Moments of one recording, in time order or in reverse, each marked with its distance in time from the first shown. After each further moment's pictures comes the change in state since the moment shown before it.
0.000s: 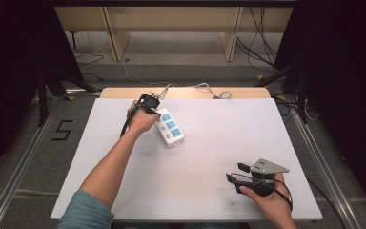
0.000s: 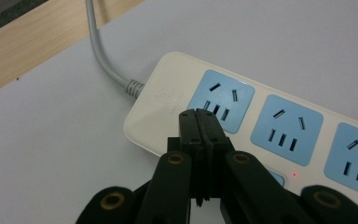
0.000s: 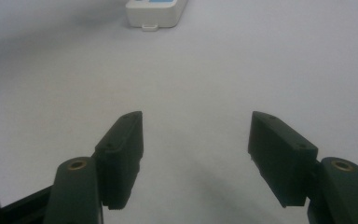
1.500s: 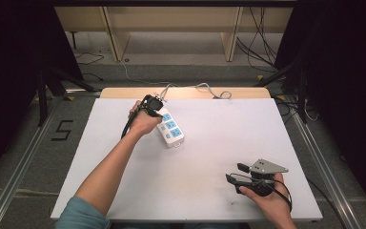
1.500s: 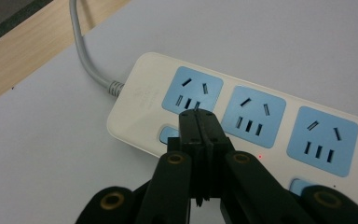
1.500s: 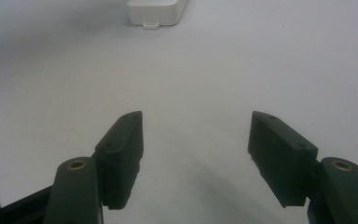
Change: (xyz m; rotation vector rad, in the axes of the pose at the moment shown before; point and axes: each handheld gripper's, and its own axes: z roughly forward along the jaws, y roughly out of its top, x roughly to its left) left arm -0.016 0.001 -0.012 0.013 -0.004 0.069; right arm 0.001 0.000 0.001 0.006 0.004 0.003
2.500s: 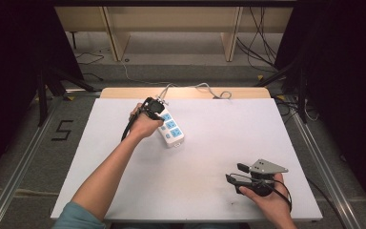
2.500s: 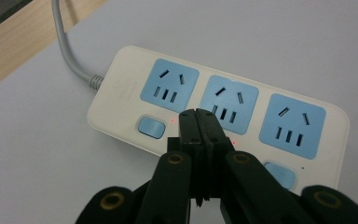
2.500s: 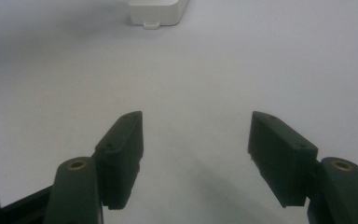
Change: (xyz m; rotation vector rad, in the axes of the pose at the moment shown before) left arm -0.011 -0.004 -0.007 0.009 -0.028 0.017; right arm 0.000 0.000 0.000 0.001 0.001 0.000
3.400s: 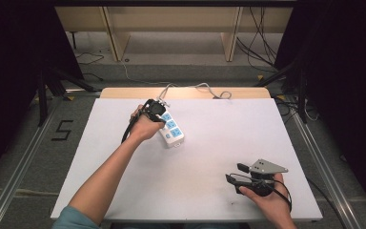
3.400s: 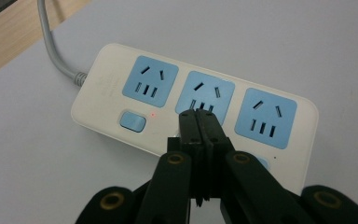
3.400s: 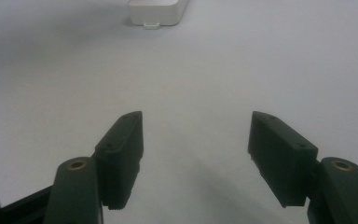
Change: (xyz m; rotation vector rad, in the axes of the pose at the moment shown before) left arm -0.010 -0.002 -0.007 0.000 -0.024 0.003; right arm 0.000 0.000 0.000 0.000 0.000 0.001
